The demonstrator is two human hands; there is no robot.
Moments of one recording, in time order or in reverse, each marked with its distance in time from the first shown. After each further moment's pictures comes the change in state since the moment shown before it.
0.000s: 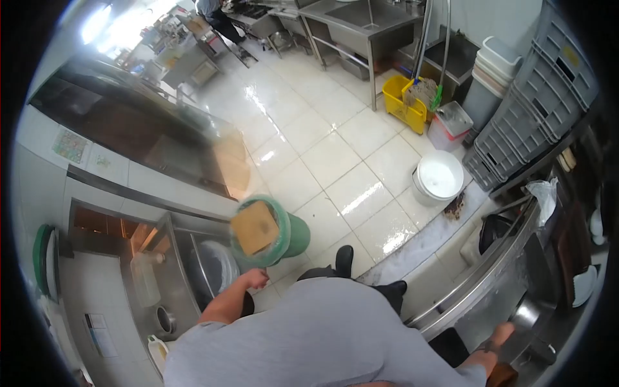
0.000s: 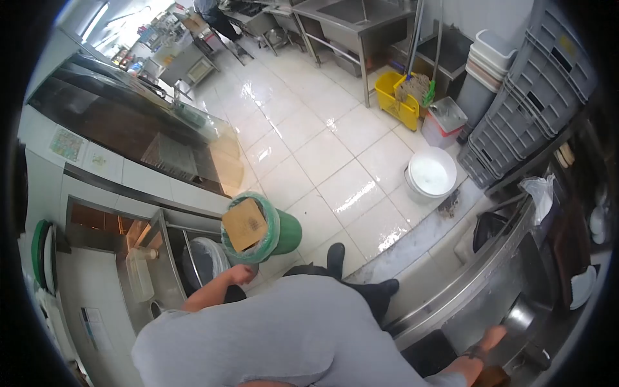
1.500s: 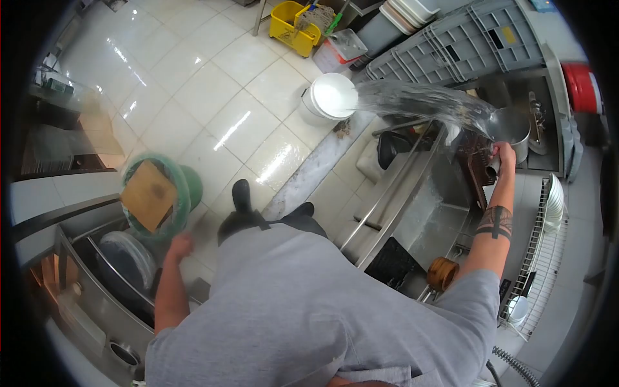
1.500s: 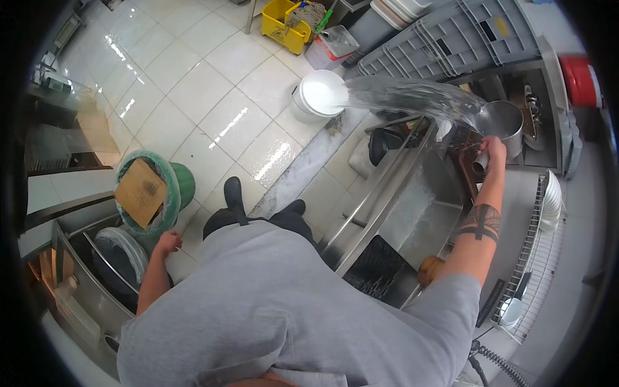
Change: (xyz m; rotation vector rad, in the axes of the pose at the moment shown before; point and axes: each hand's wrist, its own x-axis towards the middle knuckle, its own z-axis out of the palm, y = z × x) left_hand 0.081 -0.073 -0.001 -0.198 0.098 -0.304; right_hand 0.253 -0.306 -0.489 1.038 -0.172 0.429
